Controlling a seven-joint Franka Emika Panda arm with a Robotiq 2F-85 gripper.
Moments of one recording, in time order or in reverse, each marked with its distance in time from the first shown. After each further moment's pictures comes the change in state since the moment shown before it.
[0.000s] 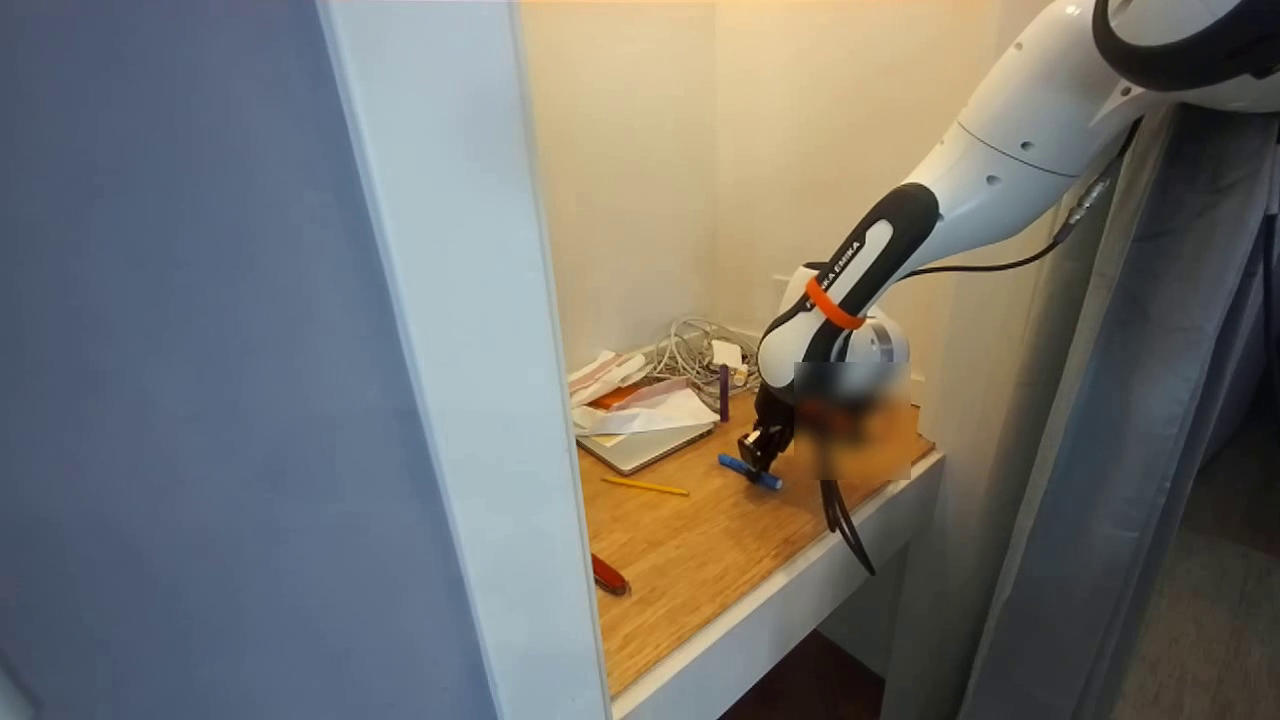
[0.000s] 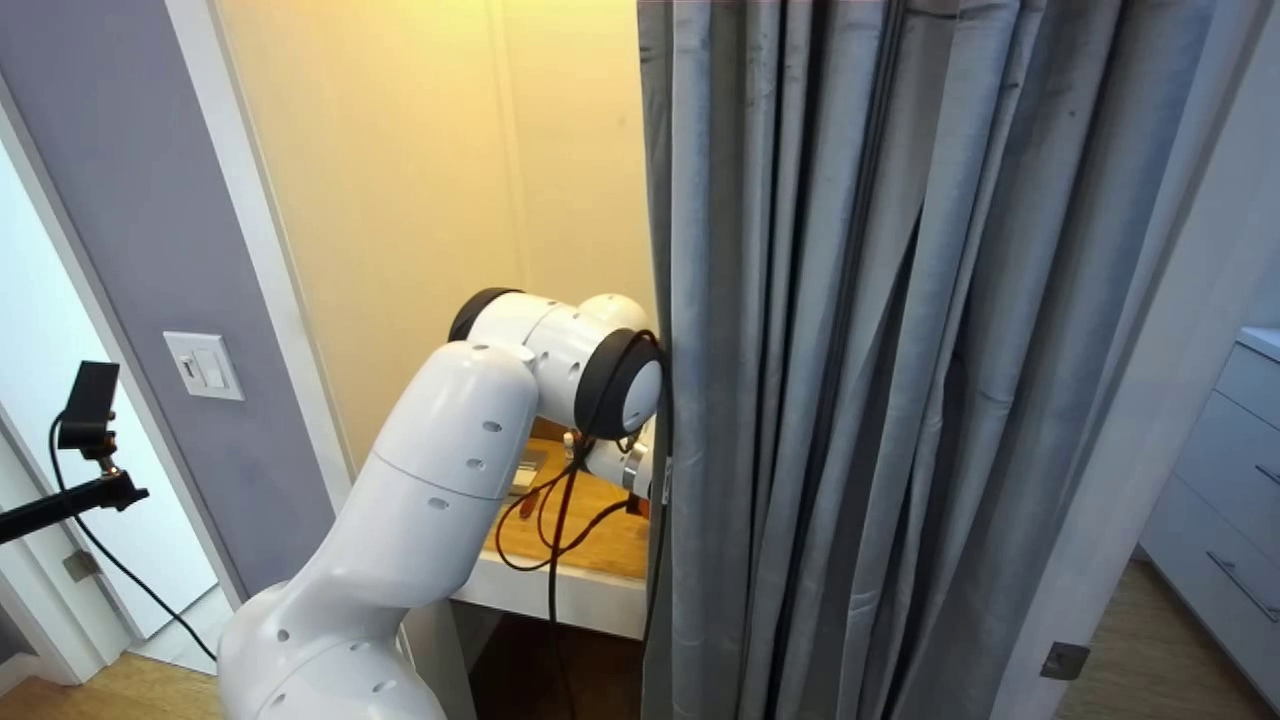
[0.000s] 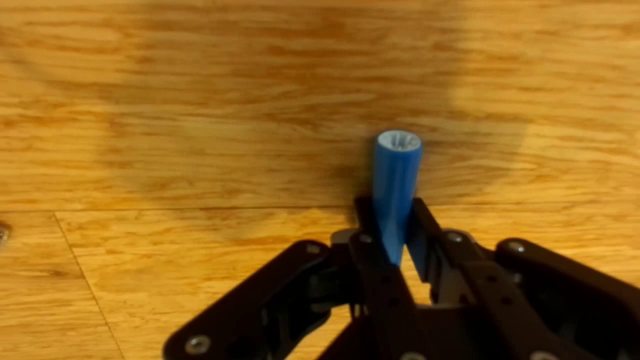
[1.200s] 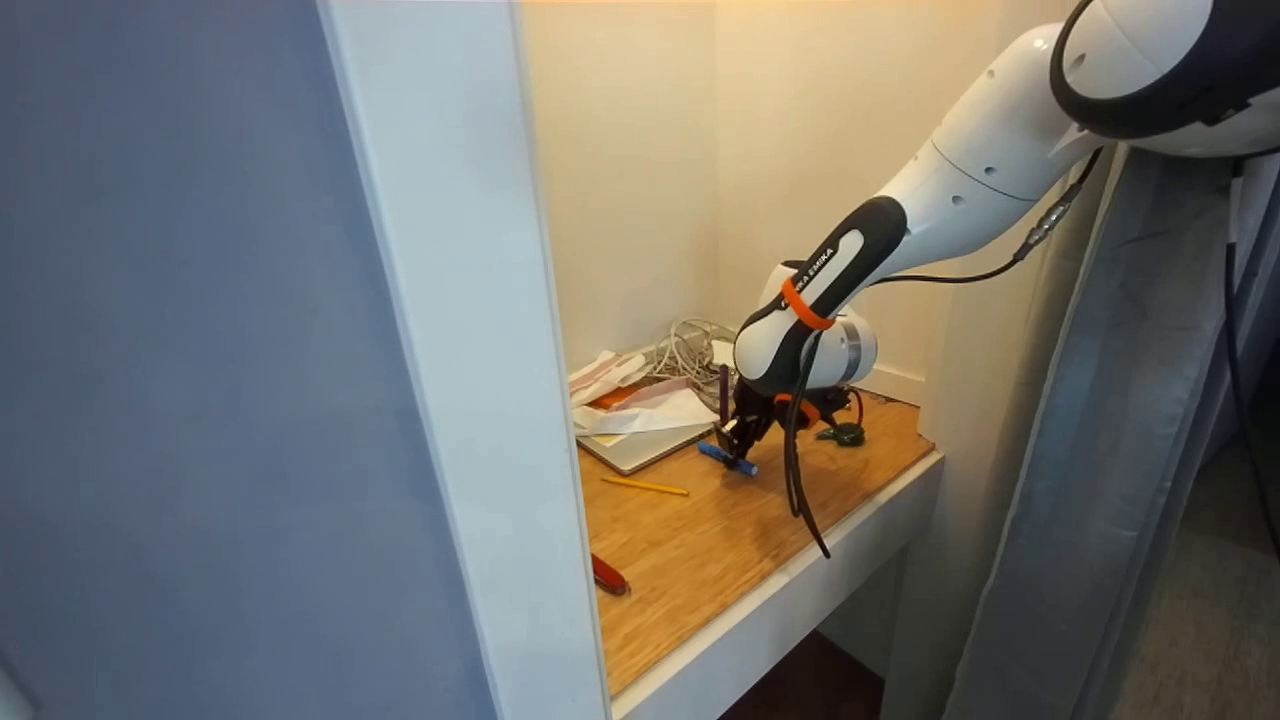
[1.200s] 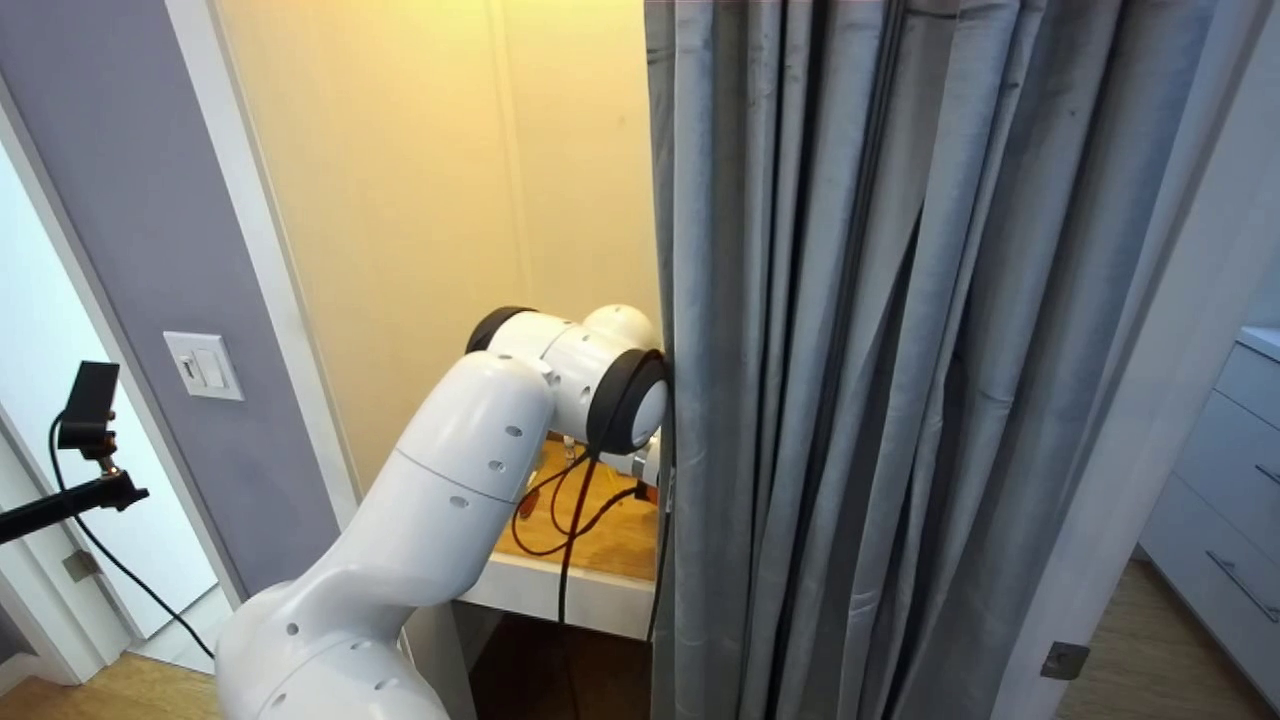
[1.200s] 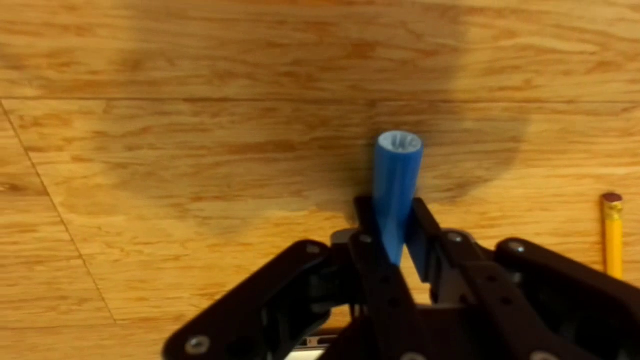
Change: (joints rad) arm 0.019 0.101 0.004 0.178 0.000 -0.037 0.002
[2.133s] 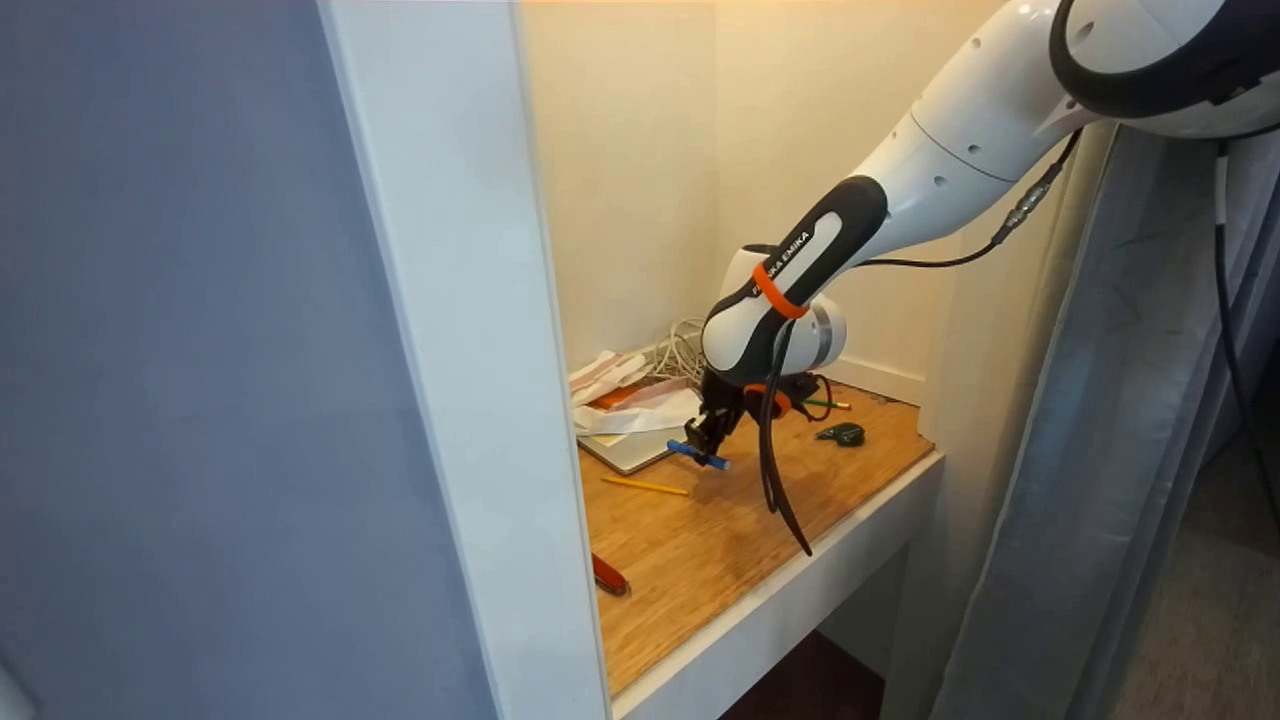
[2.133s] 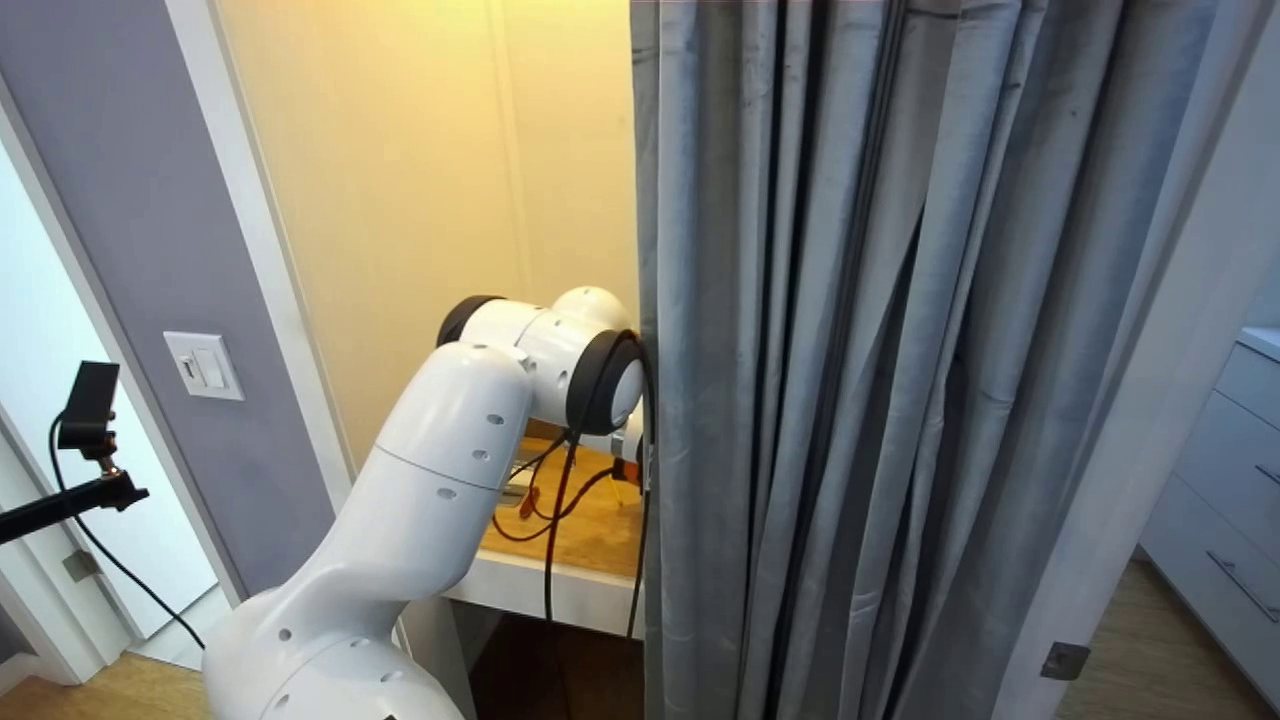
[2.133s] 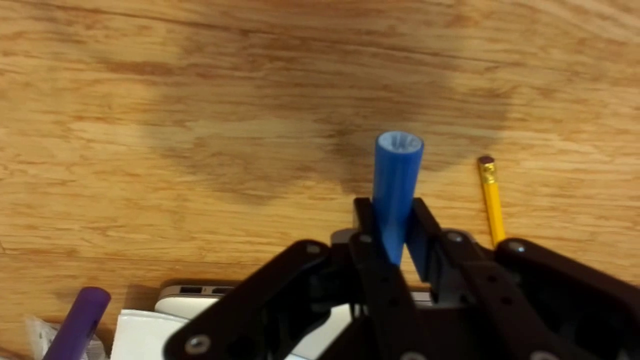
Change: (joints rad) arm 0.095 -0.048 -0.009 0.013 -0.025 -0.079 0.023
